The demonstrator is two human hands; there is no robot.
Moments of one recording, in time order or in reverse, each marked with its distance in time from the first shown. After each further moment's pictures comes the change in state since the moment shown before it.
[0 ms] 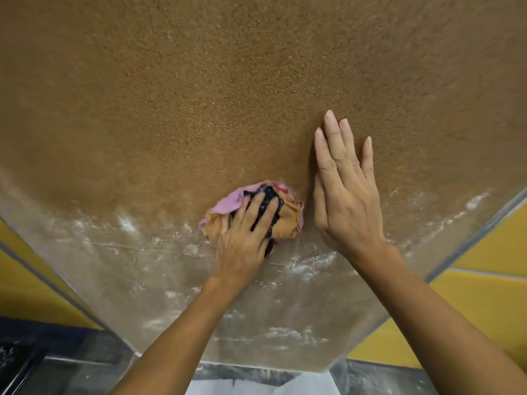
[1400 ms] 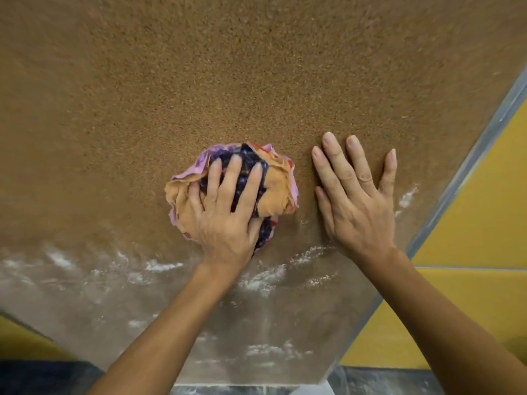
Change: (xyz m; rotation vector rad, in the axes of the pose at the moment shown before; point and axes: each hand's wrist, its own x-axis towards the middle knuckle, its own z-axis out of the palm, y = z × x) left_hand 0.086 0.088 0.014 0.082 0.330 0.058; right_hand -0.057 0.135 -0.019 -0.339 0.109 -0.053
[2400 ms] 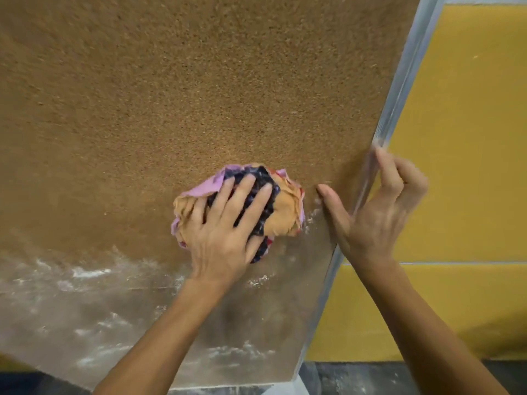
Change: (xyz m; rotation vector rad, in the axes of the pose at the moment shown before) left_hand -0.005 0.101 0.030 -0.017 -0.109 0.159; right_hand -0.048 0.099 -0.025 0.240 0.278 0.443
